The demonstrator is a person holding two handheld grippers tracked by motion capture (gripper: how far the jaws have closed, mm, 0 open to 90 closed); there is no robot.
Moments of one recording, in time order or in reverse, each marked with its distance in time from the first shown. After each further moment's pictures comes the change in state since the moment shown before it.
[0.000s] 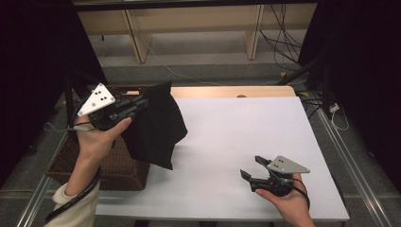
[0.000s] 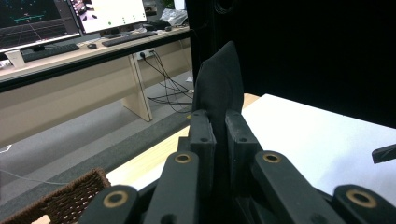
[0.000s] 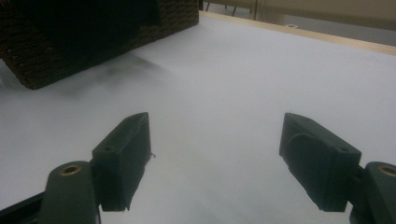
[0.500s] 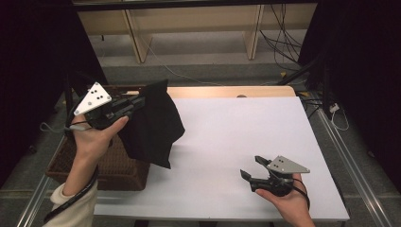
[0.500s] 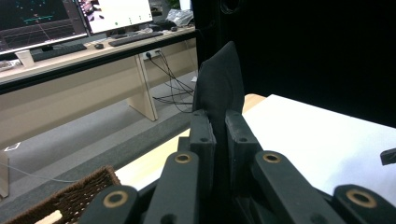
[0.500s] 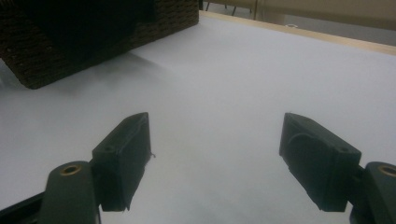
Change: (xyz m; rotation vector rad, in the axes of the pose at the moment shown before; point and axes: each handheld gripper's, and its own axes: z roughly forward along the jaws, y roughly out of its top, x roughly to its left) left arm 0.004 0.000 -0.003 0.001 0.022 0.000; right arm 0.000 0.000 0.000 0.002 0.000 0.001
